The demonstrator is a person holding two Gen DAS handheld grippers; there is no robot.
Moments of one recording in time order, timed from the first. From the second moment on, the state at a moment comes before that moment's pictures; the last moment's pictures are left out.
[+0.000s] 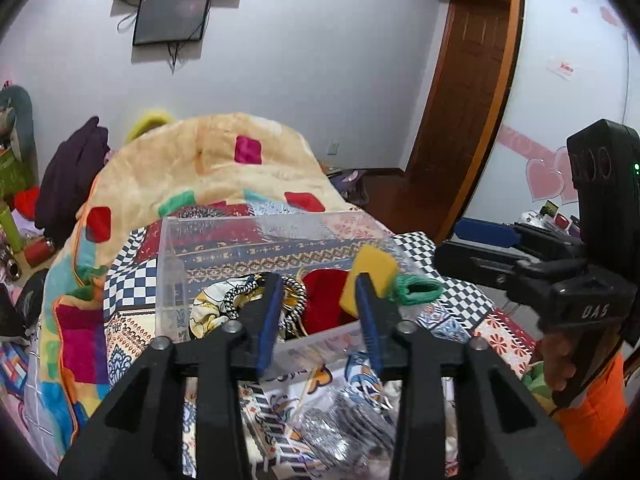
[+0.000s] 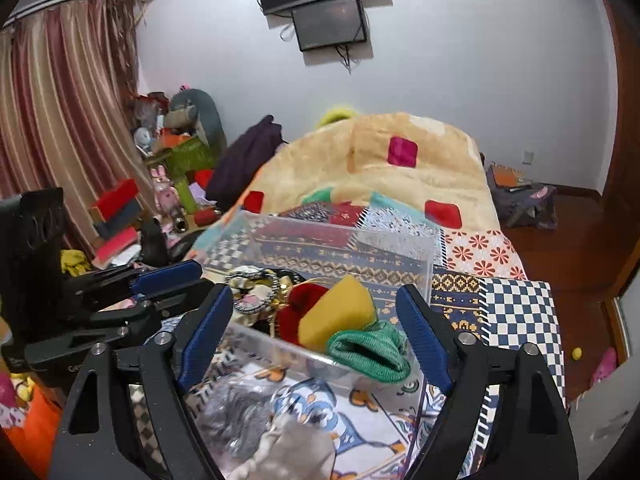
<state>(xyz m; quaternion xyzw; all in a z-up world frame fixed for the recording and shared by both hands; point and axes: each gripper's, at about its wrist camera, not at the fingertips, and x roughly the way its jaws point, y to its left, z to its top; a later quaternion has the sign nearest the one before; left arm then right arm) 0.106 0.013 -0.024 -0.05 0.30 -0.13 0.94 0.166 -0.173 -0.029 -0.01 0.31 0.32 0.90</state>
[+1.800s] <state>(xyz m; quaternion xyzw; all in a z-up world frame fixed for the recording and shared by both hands) 0.049 -0.004 -0.086 -0.04 0.37 -0.13 0.92 0.118 -0.193 -0.088 -0.02 0.39 0.33 0.86</state>
